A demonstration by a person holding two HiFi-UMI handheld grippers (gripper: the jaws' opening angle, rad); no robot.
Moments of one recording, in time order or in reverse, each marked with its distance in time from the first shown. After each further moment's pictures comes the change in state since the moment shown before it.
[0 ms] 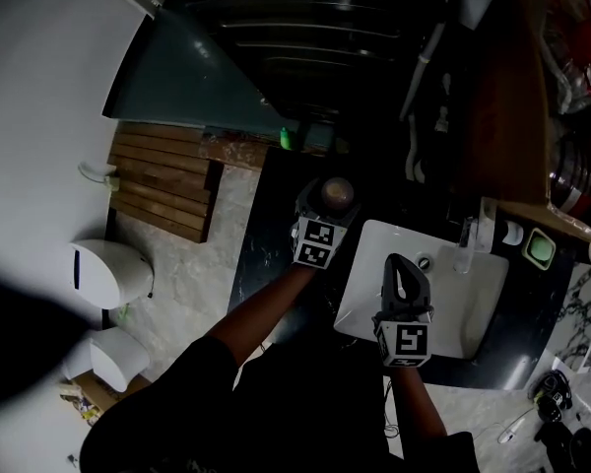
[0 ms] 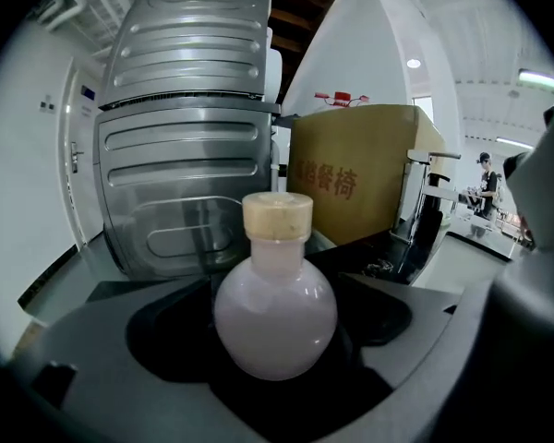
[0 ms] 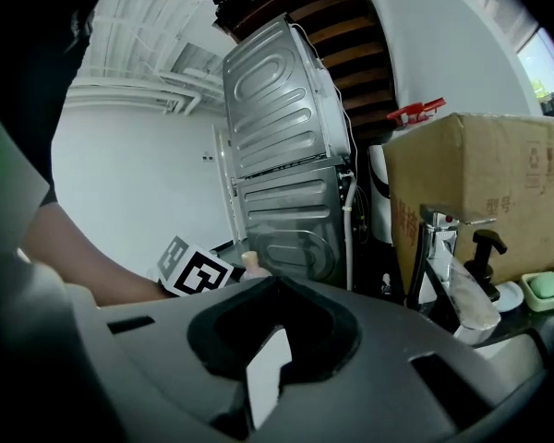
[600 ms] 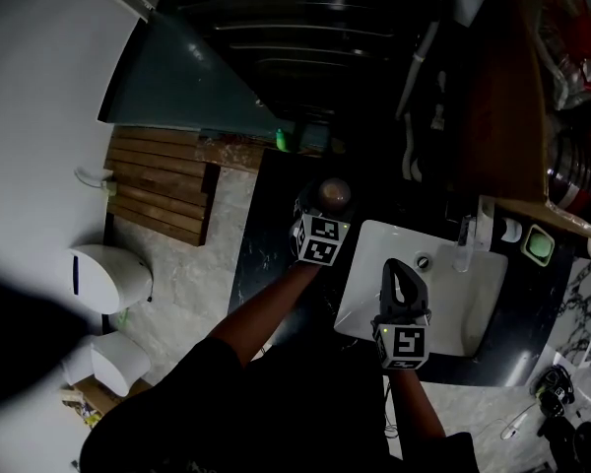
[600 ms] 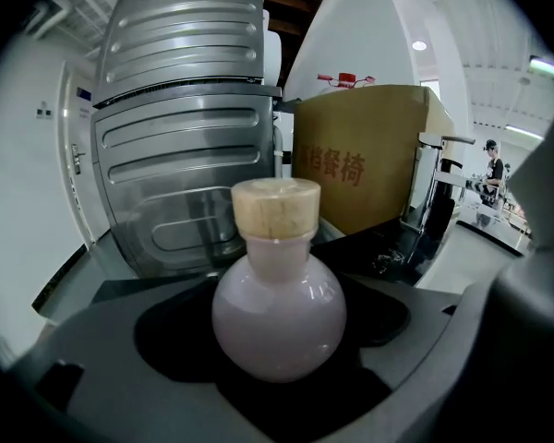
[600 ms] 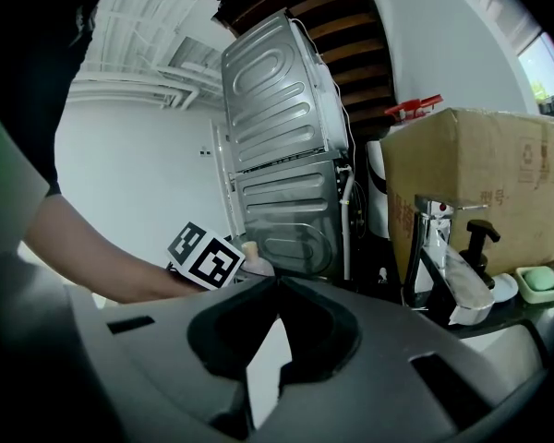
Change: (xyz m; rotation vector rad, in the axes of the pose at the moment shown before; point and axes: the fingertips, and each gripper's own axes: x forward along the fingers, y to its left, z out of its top) left arm 0.011 0.003 -0.008 0.004 0.084 0.045; right arm -0.006 -0.001 -0.018 -0.004 0.038 -0.019
